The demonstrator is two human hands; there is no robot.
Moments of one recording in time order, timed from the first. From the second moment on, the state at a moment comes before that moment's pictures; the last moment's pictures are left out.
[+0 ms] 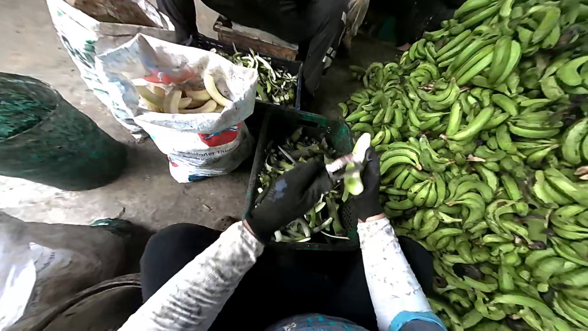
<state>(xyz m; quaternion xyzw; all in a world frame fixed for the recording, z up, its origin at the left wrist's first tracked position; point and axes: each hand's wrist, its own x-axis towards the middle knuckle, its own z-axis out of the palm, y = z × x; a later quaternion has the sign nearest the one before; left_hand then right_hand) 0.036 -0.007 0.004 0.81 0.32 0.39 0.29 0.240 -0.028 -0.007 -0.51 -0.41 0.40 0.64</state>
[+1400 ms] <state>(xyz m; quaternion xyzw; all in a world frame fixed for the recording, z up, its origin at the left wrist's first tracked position) 0.030 0.031 -0.023 0.72 0.45 0.39 0.35 0.263 -0.034 0.003 -0.52 -0.46 0.60 0.41</state>
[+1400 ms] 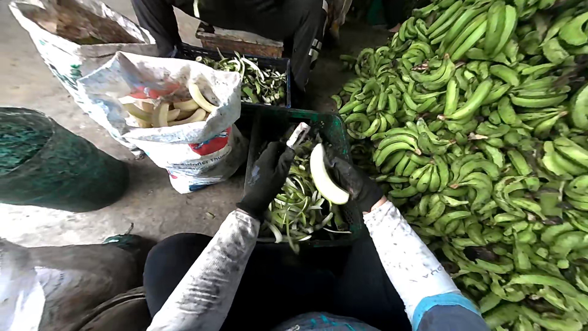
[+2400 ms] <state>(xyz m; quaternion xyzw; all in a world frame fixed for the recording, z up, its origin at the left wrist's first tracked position) 0.037 0.023 -0.038 0.72 0.48 0.32 0.37 0.259 -0.025 0.001 -0.39 -0.41 0.72 0.40</state>
